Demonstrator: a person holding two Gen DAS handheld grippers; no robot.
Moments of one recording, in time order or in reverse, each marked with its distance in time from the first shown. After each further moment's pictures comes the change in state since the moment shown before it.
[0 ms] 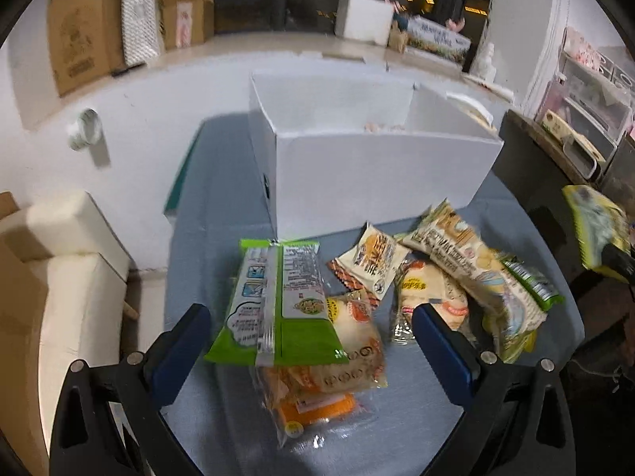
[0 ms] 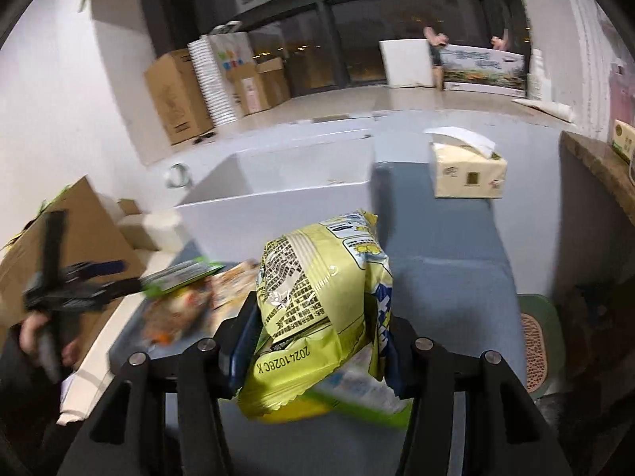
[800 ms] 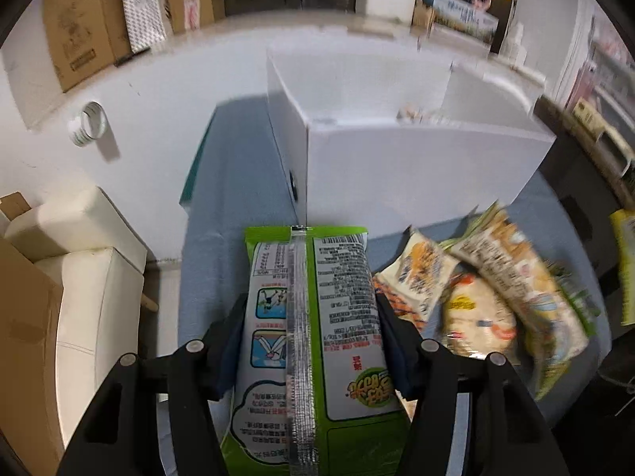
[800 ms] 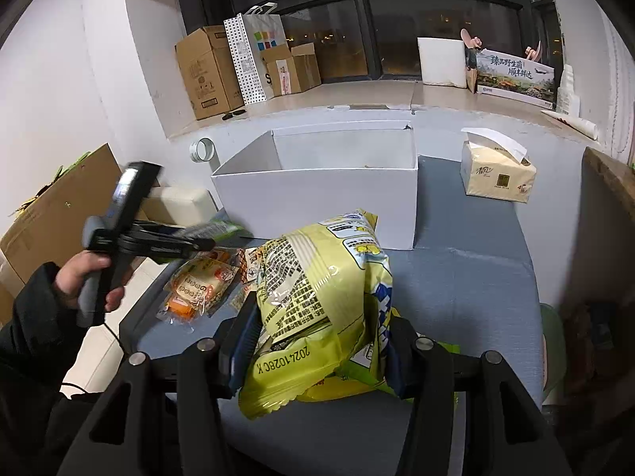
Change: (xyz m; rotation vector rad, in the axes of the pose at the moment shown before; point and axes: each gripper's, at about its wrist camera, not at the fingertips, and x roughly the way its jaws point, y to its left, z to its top) left arm 0.016 -0.007 0.019 -0.021 0.030 0.101; right arm 0.006 0.028 -0.009 -0.081 0.044 0.025
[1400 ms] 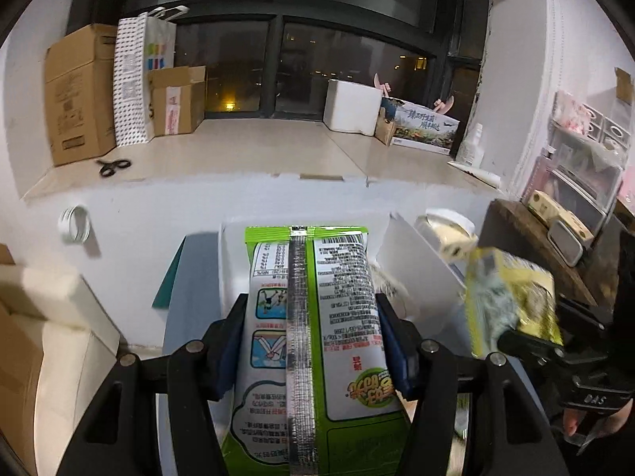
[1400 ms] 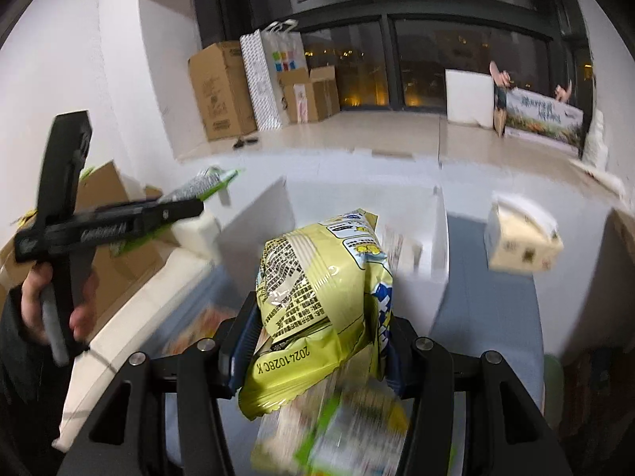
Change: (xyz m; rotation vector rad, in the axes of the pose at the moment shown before) left arm -0.076 -0.032 0.115 -0.016 -0.304 -0.113; right arm 0.040 0.006 0.098 -0.067 -0.075 0.029
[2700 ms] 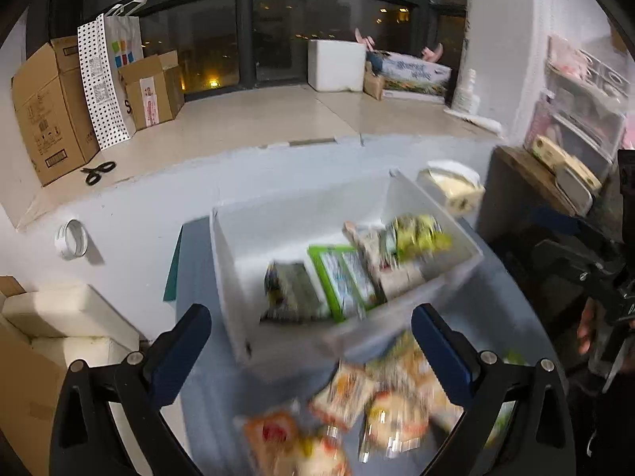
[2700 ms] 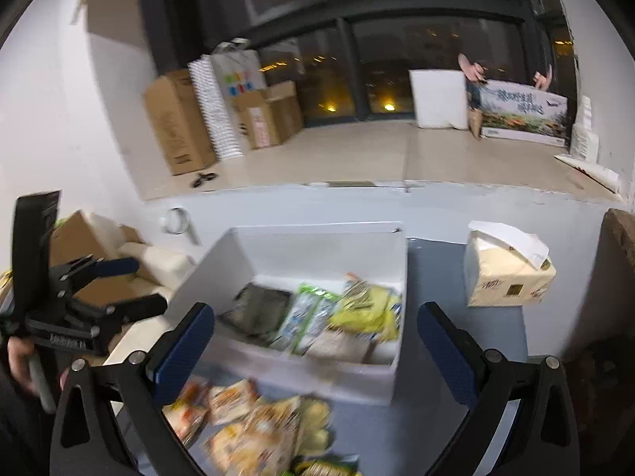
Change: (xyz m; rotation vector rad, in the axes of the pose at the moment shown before) left arm 0.005 -0.005 -0.014 0.140 0.157 0.026; right arm 0.016 -0.051 0.045 0.099 -0.030 -0.022
